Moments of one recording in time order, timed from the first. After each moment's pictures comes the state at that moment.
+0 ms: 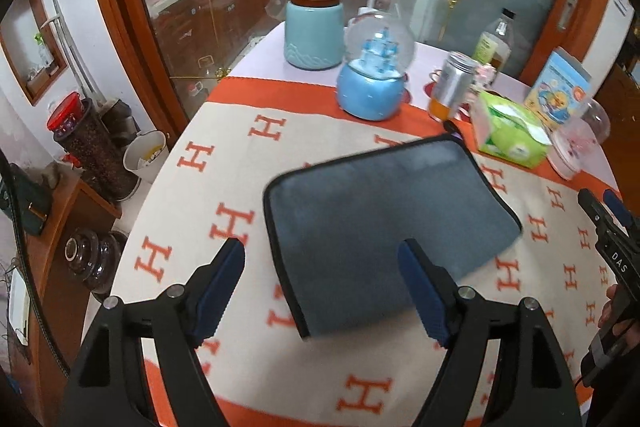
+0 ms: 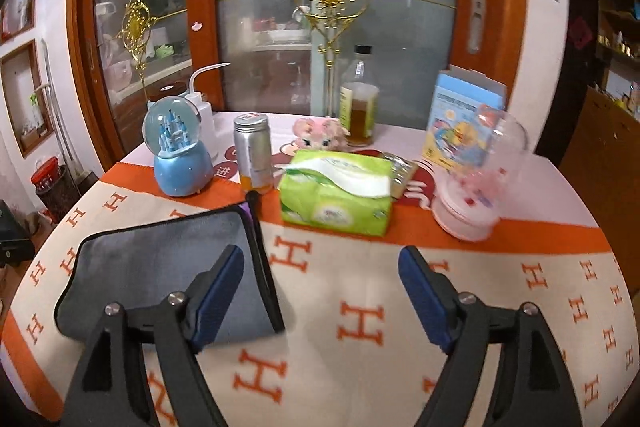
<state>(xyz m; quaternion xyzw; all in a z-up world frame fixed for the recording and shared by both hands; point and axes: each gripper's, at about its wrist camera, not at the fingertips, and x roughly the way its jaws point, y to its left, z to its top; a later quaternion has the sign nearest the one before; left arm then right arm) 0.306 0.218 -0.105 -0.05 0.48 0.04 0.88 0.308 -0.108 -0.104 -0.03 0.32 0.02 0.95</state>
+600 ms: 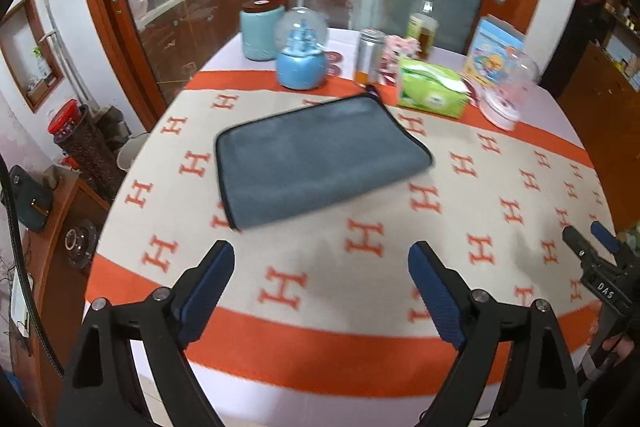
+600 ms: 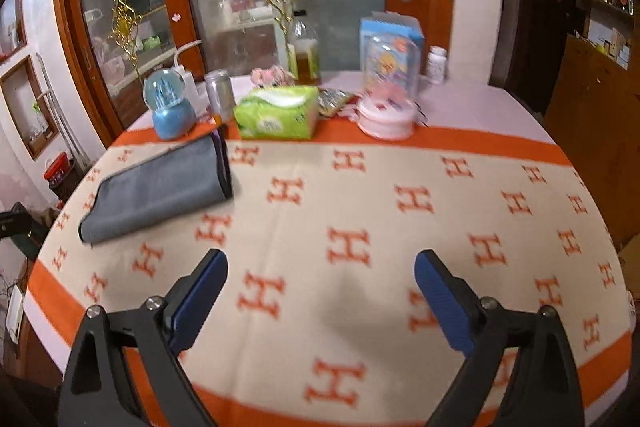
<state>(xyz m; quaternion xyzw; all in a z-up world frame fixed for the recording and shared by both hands) 0.180 0.114 -0.070 -0.03 0.47 0.01 0.88 0.160 -0.217 -0.109 0.02 0.39 0.01 0.92</state>
